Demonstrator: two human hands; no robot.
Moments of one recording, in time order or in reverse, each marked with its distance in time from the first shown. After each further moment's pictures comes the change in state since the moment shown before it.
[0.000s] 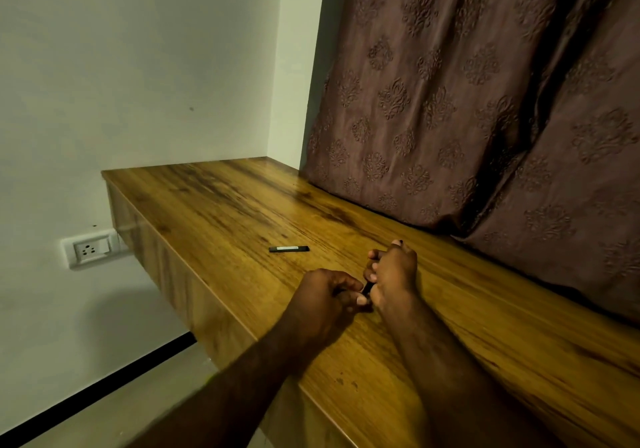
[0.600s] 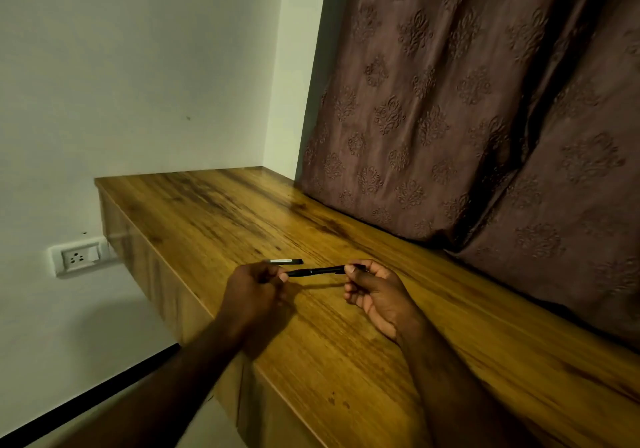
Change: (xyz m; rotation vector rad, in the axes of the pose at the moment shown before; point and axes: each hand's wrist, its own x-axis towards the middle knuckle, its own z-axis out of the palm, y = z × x) left_hand 0.001 0.015 -0.072 -0.114 0.389 -0.025; right_hand 0.009 0.005 -0.029 -0.051 -0.625 0.071
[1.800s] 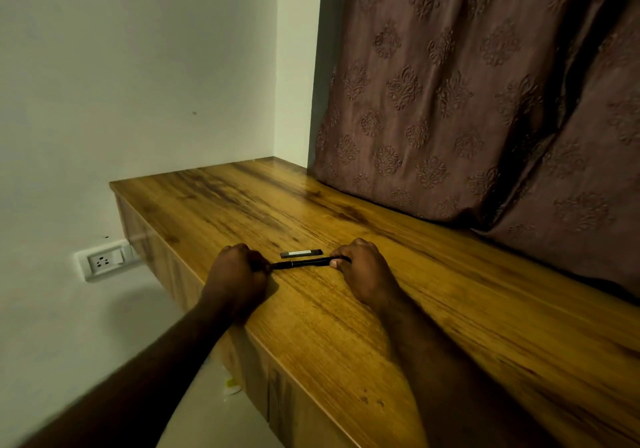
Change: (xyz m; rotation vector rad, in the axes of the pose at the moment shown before) left_hand 0.055 0.004 -0.062 1.273 0.092 0.407; right_hand 0.045 0.027 0.040 -1.323 0.088 -0.402
